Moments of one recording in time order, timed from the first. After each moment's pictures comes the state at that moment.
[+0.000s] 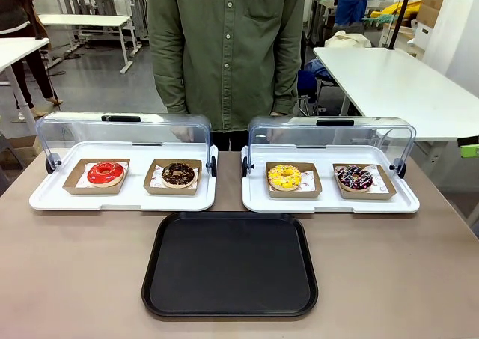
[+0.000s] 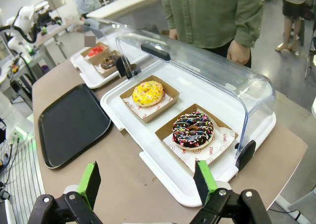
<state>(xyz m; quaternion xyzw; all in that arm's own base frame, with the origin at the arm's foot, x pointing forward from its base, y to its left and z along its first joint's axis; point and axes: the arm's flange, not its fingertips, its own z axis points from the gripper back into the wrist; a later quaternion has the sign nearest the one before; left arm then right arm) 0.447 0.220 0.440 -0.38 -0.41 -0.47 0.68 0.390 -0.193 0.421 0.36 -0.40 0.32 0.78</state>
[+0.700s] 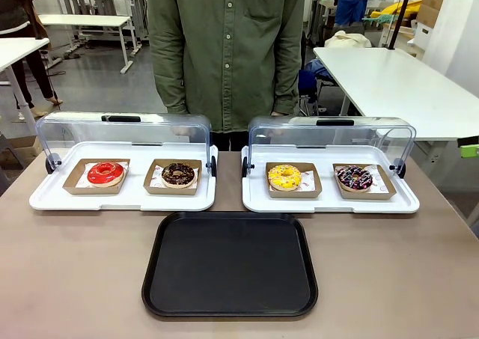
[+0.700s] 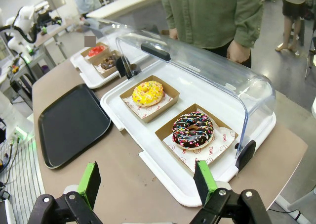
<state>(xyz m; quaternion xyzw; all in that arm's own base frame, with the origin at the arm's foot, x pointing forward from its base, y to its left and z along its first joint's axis) 0.447 0.220 0.440 -0.38 -0.41 -0.47 0.68 0.390 -0.193 0.421 0.36 -0.40 0.32 0.78</state>
